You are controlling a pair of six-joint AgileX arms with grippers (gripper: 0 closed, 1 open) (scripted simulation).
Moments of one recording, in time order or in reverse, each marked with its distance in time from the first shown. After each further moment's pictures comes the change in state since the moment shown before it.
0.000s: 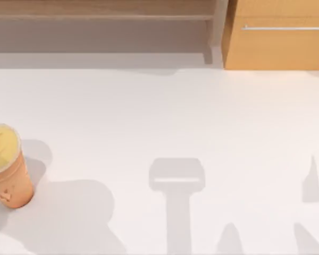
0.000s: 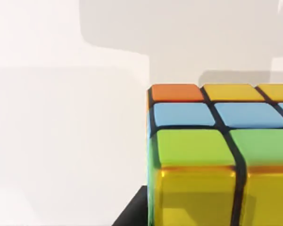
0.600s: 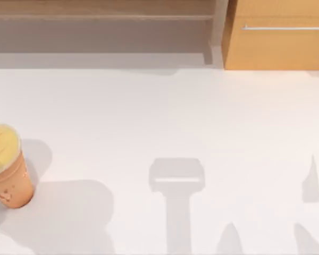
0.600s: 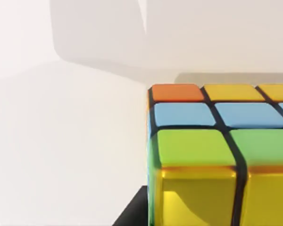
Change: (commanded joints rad) left arm -0.012 0.040 -0.045 0.005 0.004 0.000; right arm 0.000 0.000 0.000 0.000 0.000 0.000
